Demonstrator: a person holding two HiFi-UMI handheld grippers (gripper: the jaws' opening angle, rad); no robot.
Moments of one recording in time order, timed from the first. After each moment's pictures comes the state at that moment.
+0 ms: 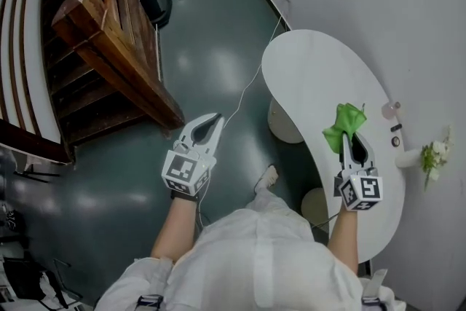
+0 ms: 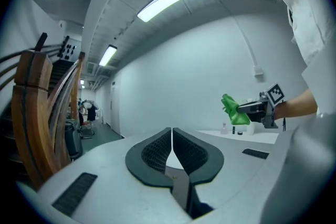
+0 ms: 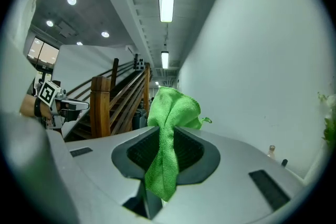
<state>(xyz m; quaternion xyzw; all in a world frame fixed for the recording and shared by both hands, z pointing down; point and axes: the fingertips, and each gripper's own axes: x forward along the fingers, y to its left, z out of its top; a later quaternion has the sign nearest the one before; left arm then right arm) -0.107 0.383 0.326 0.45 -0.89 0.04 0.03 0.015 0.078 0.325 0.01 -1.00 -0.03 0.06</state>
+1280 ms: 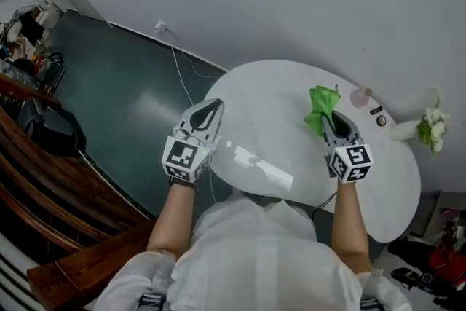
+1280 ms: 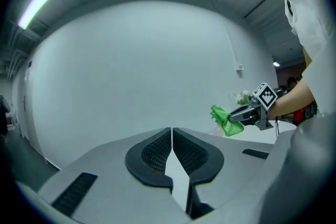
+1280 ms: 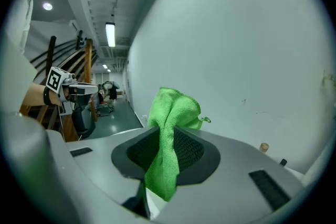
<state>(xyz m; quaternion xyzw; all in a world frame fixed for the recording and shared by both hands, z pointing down) -0.464 -0.008 0.328 0.74 -0.66 0.09 0.01 -0.224 -0.148 0.383 0.27 -0.95 0.04 0.15</state>
